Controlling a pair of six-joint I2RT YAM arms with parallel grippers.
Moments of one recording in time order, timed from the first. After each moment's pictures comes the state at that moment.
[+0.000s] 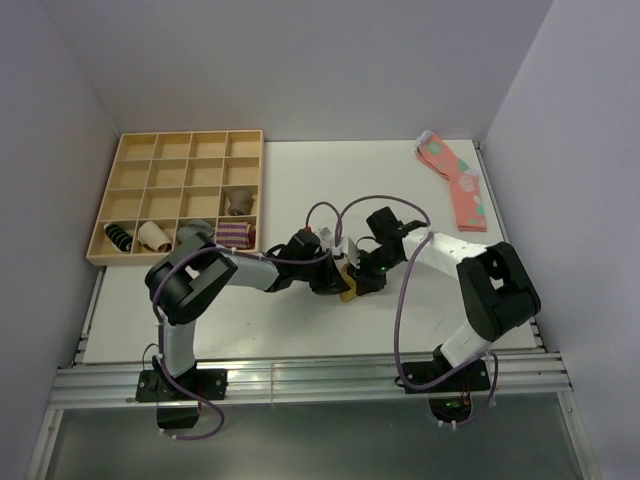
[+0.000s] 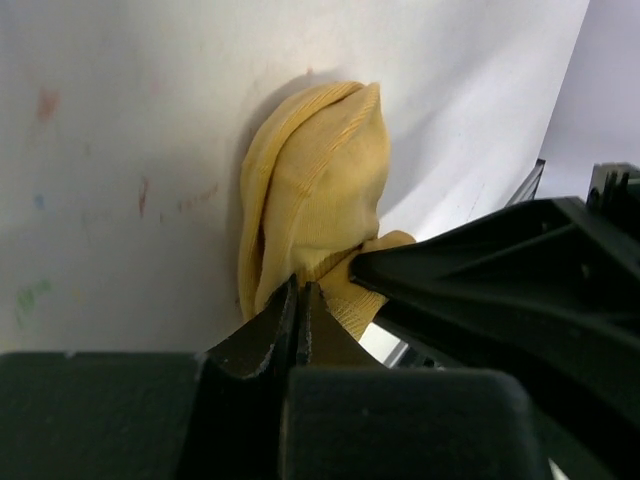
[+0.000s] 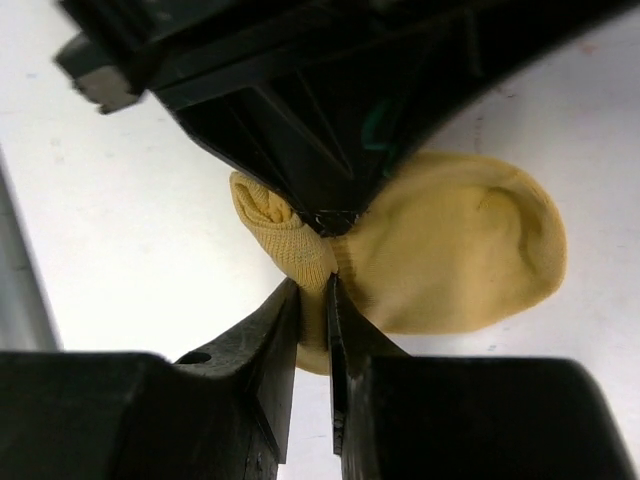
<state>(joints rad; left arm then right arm) -0.82 1.94 0.92 0.31 0.41 -1.02 0.45 1.58 0.86 -0.60 -0.59 -0.86</state>
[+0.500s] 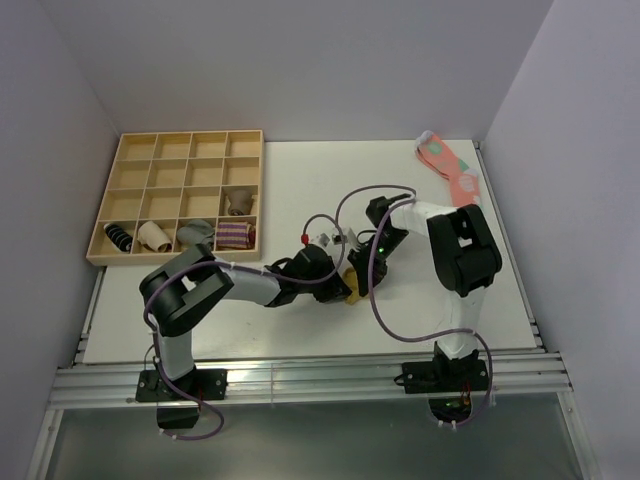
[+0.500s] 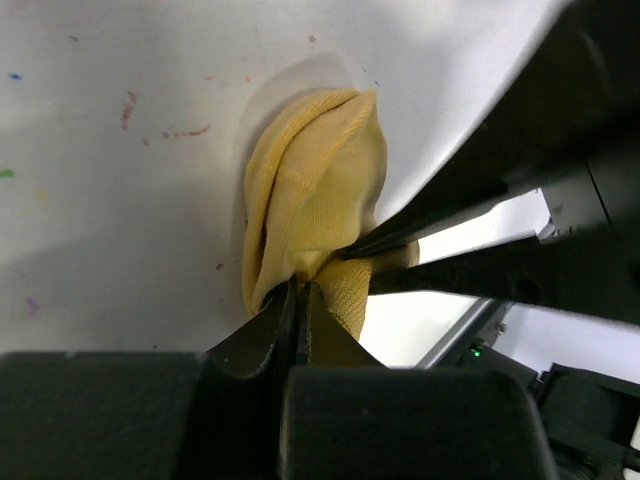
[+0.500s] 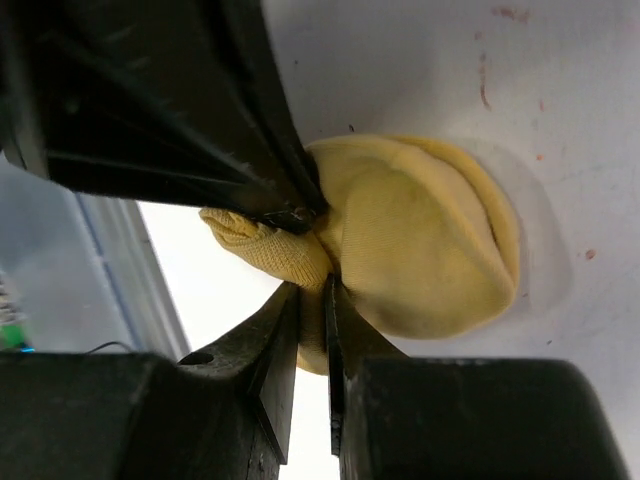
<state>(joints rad) -0.94 1.86 0.84 0.35 0.15 -1.15 0.34 1.93 1.18 -1.01 -0.73 -0.86</state>
